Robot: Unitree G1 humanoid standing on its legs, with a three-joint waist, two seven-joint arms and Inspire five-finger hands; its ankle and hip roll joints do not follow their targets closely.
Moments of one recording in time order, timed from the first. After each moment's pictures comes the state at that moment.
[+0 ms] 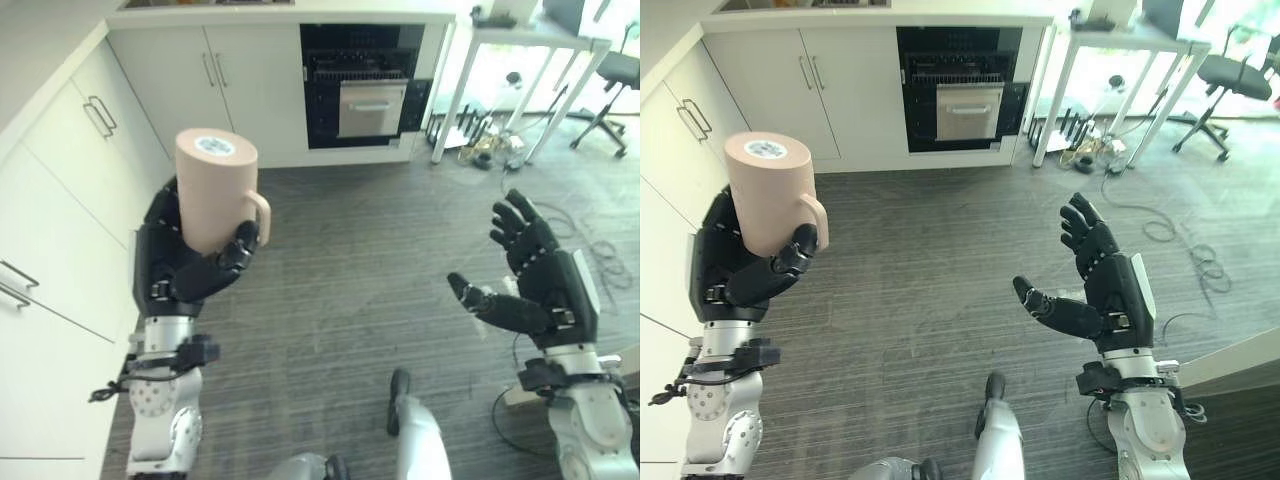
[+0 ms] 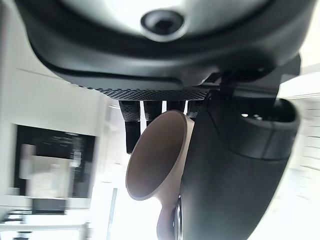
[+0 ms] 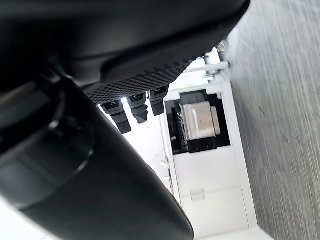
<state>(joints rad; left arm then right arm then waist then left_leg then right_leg) 0.07 0.33 0.08 -0.16 -0.49 -0.39 -0.01 0.27 -0.42 -0.10 -0.35 0.35 -0.32 0.07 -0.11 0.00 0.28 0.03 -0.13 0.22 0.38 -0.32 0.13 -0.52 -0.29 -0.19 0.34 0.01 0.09</state>
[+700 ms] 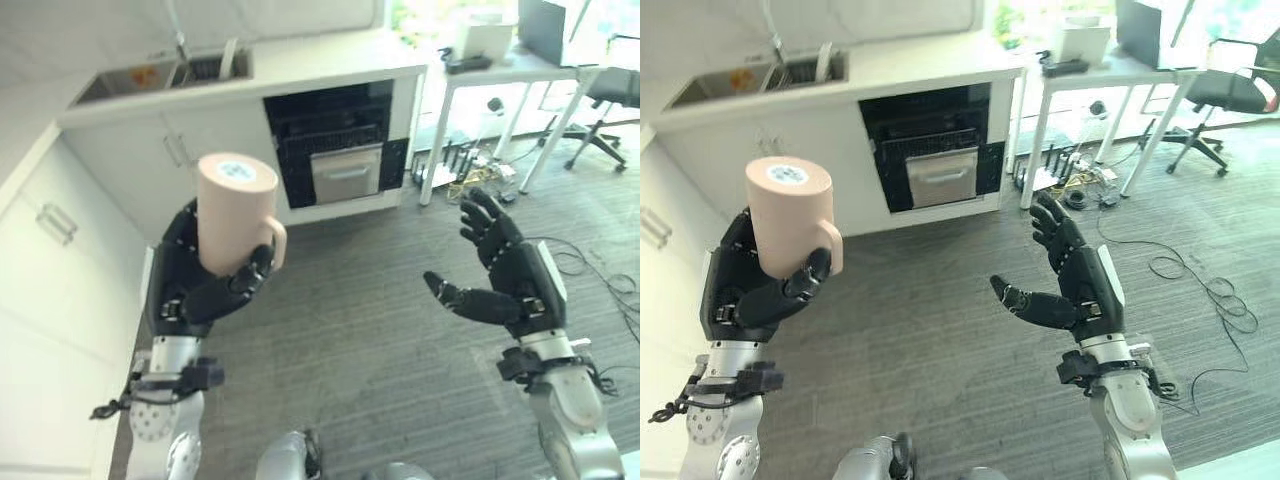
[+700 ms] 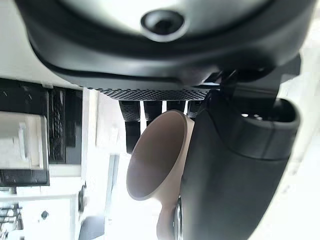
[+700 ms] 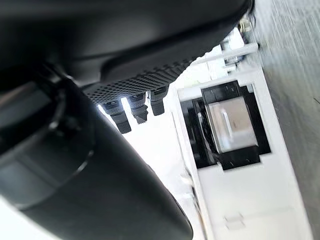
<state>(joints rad) 0.19 0.35 0.06 -0.27 -0.54 -0.40 -0.05 0.19 -0.45 -0.03 -0.30 0.34 -0.29 0.08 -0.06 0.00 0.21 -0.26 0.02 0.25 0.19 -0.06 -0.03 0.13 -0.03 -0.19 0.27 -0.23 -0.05</state>
